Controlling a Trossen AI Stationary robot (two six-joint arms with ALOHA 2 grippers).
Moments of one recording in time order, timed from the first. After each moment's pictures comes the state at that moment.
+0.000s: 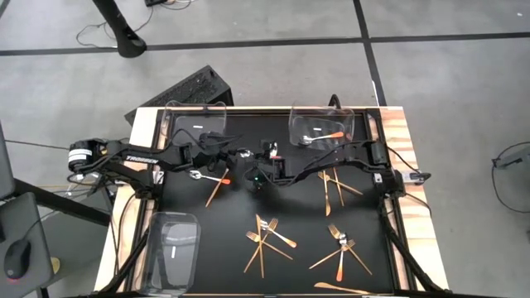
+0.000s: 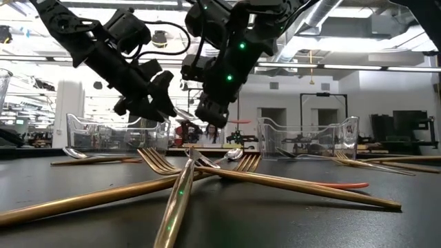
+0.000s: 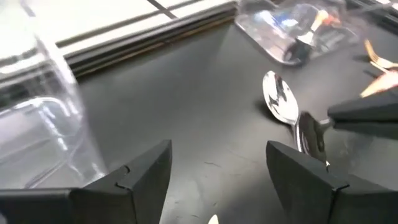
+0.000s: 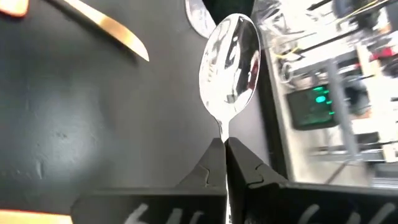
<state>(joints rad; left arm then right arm) 0.27 1.31 0.50 0.20 -0.38 -0.44 0.02 2.09 1.50 -0.22 0.77 -0.36</state>
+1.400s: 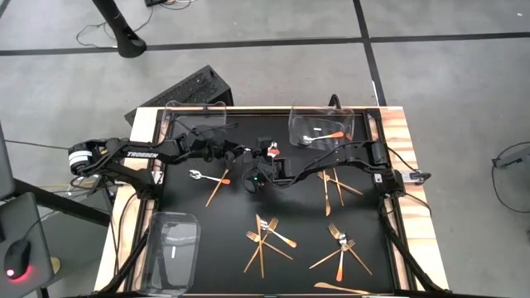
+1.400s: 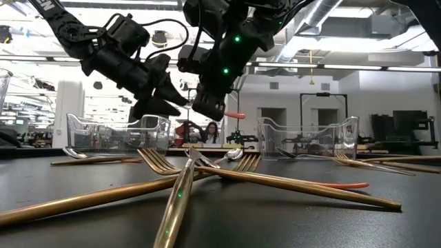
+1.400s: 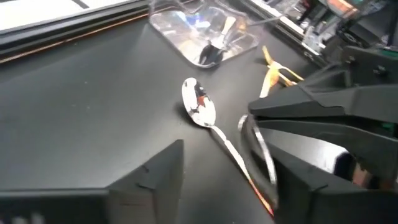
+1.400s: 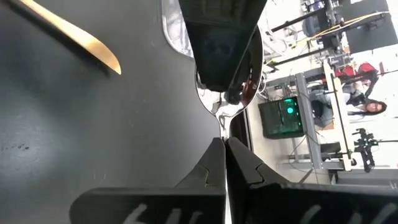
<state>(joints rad) 0.45 1.31 0.50 0.33 0.12 -0.39 0.02 2.09 1.52 -0.19 0.84 -0.46</state>
